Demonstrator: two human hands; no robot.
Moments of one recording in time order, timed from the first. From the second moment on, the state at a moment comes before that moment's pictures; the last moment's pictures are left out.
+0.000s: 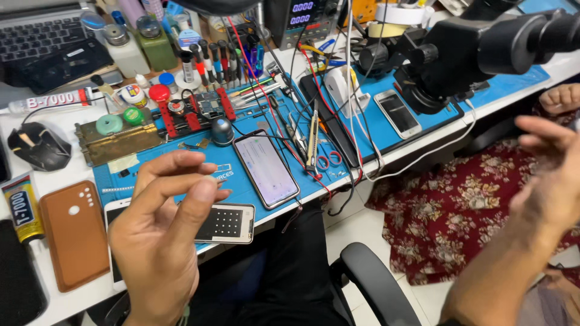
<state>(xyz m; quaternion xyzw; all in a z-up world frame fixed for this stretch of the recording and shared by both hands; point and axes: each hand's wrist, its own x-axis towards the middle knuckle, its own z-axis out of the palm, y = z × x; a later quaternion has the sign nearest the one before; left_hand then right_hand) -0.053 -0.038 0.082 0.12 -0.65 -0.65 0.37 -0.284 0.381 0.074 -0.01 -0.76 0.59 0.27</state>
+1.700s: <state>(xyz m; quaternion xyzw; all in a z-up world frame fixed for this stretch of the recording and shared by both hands) -0.034 0.026 0.049 0.11 -0.61 -0.69 0.37 -0.136 0.158 0.007 0.43 -0.60 0.64 0.22</state>
